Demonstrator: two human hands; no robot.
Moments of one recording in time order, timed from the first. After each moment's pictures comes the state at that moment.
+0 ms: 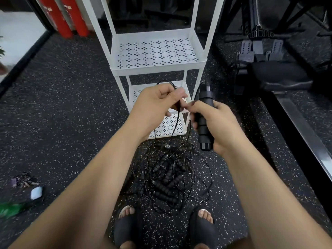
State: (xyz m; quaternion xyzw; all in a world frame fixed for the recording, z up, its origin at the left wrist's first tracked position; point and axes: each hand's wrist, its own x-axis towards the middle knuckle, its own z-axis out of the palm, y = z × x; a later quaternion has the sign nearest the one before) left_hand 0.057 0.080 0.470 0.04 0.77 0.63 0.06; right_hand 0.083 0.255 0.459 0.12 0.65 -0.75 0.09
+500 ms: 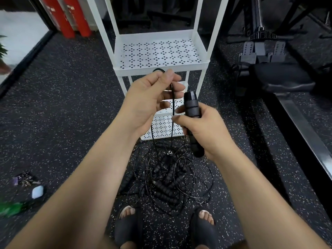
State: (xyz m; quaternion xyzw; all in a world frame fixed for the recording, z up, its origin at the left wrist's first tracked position) left_hand 0.057 0.066 0.489 0.01 0.65 0.76 0.05; right_hand 0.088 0.232 0.445 0.05 0.72 -0.69 0.07
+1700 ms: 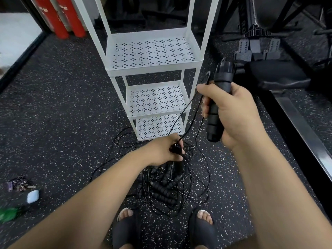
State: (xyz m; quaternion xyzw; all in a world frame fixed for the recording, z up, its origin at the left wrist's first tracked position) left_hand 0.068 0.085 0.349 0.11 0.88 0.34 0.33; right_hand 0.081 0.271 0.487 0.09 0.64 -0.76 -0.03
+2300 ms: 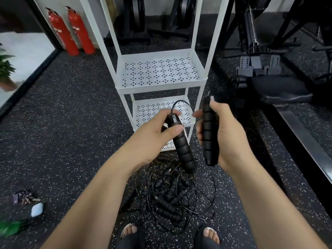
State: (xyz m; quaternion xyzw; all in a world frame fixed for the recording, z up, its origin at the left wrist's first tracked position) left_hand 0.079 0.055 0.471 0.08 0.84 0.52 0.13; right_hand 0.087 0.253 0.481 0.13 0.63 -0.76 0.04
